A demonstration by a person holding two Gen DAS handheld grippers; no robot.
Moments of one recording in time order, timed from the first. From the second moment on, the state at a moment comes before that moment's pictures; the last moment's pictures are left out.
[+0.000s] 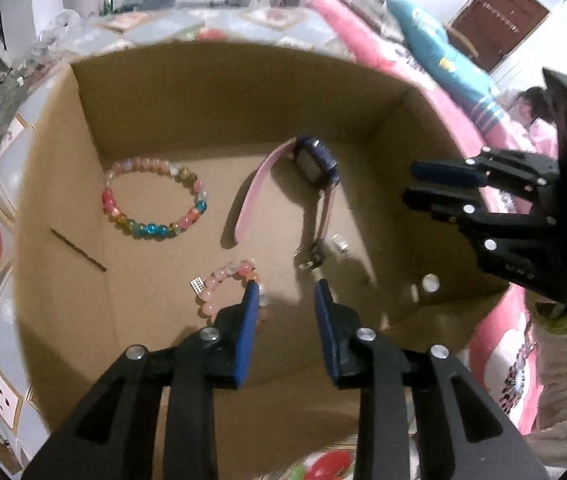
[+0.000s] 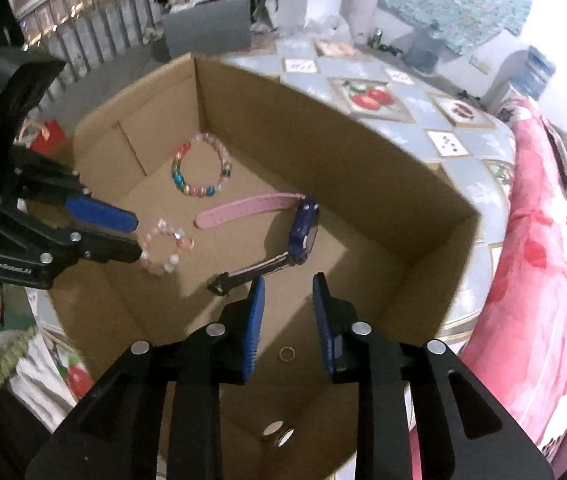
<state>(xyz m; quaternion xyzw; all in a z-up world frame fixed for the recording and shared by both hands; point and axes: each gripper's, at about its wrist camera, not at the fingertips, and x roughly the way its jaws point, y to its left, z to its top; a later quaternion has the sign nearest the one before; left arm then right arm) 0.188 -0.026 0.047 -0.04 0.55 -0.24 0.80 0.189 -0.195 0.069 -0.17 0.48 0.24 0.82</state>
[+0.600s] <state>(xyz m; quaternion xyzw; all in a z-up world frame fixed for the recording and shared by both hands) 0.162 0.073 0.040 -0.11 0.52 -0.08 0.84 0.165 -0.278 0.034 0.12 0.56 0.17 0.80</state>
